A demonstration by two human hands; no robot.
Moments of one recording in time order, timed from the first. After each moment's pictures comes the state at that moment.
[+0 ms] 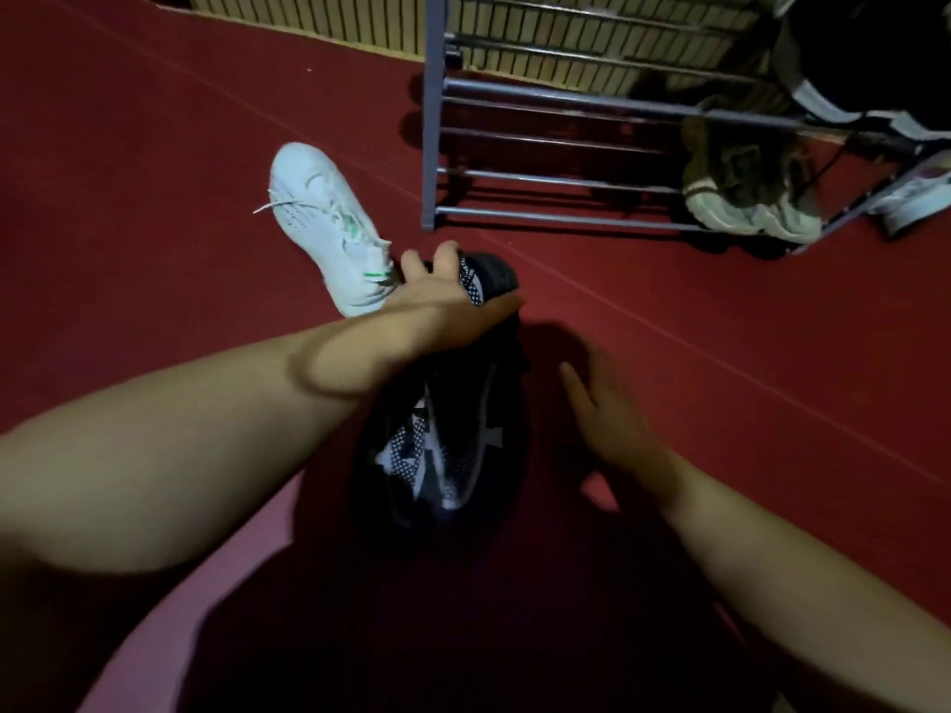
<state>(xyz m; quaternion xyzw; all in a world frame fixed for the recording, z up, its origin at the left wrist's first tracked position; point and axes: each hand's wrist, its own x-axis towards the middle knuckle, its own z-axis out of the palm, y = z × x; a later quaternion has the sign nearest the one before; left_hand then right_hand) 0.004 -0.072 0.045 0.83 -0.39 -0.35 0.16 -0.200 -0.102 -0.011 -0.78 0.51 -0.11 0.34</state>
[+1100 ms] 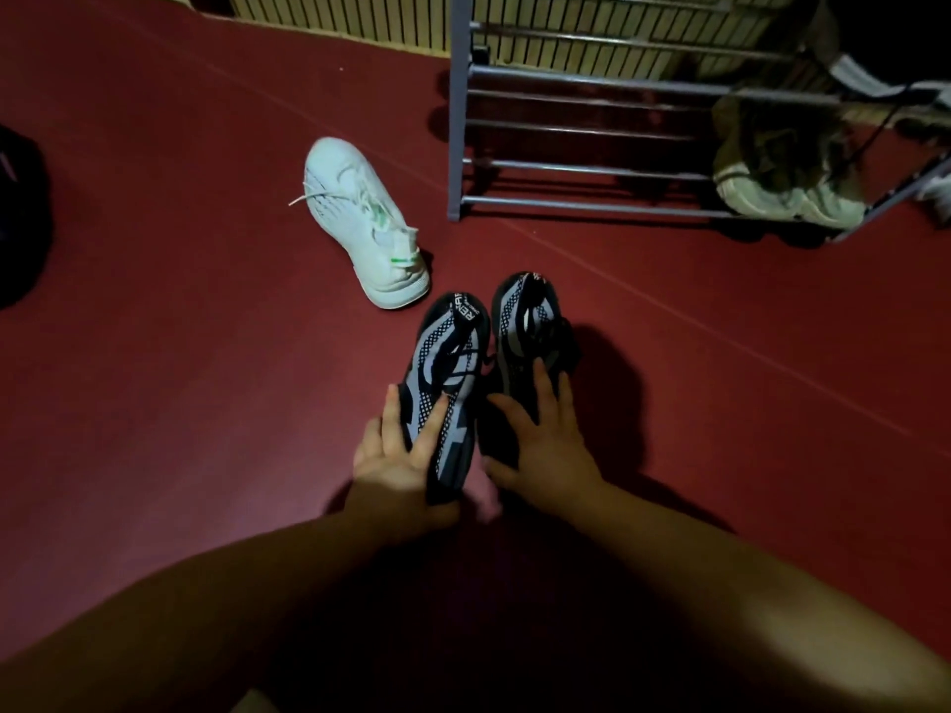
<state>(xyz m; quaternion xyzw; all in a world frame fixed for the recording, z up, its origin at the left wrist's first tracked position) -0.041 0.077 -0.050 0.84 -0.45 -0.29 -0.01 -0.178 -0.036 -0.036 -0.87 0.39 0.14 0.25</state>
